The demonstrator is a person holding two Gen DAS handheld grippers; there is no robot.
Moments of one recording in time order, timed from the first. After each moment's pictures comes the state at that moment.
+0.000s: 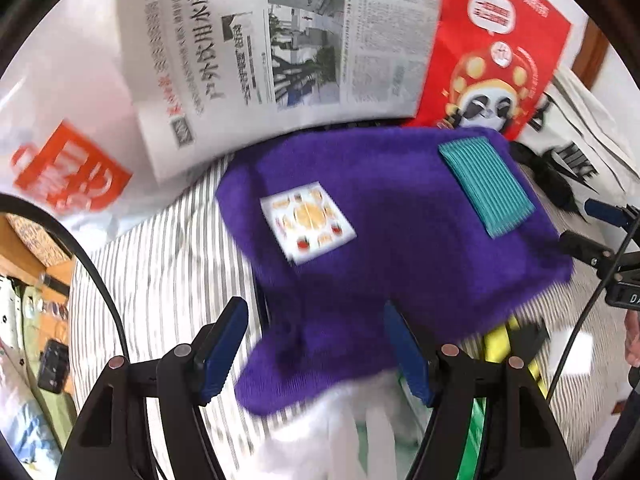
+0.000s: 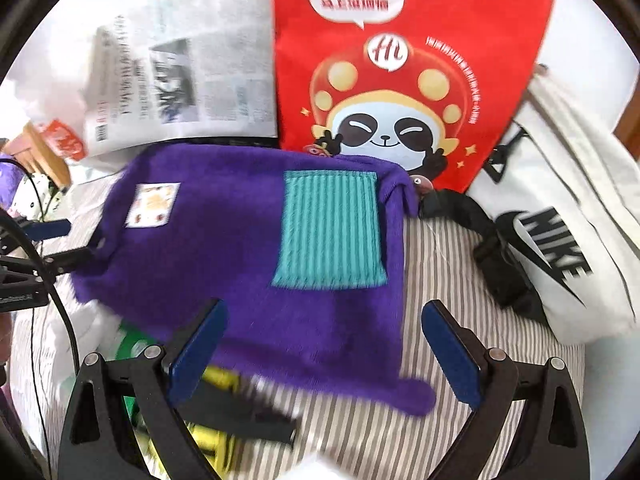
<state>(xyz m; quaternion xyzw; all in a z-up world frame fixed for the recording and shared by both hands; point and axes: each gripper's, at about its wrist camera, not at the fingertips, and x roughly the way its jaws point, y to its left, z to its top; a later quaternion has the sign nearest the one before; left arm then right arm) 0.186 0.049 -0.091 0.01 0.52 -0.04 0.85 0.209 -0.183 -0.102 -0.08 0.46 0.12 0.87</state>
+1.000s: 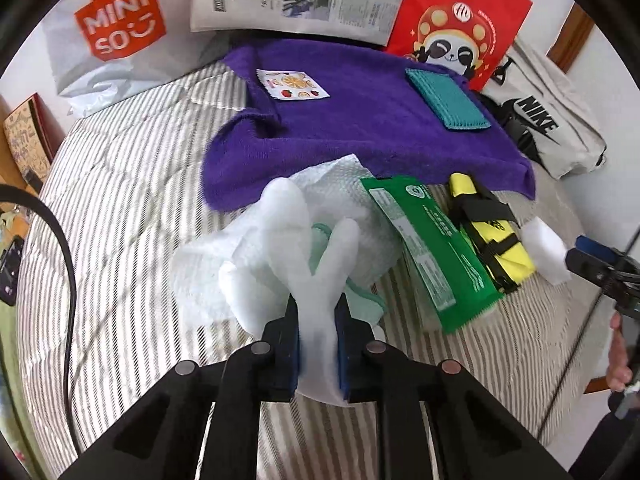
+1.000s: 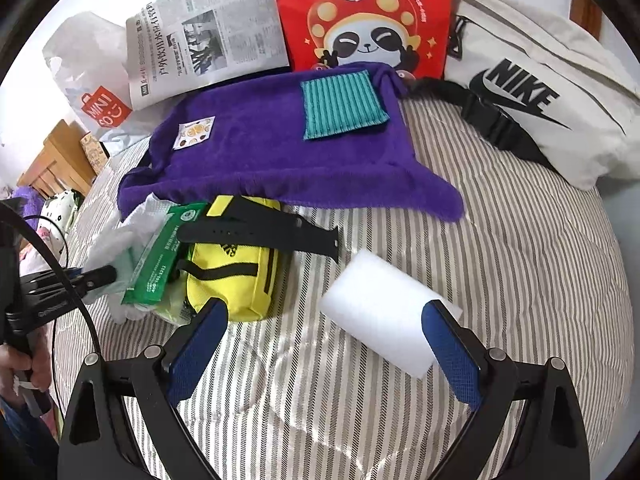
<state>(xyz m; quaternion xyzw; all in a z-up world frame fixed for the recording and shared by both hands) 0.068 0.054 -0.139 -0.06 0.53 -0.06 0.84 0.094 -0.233 -0.136 0.01 0.50 0.12 0.86</state>
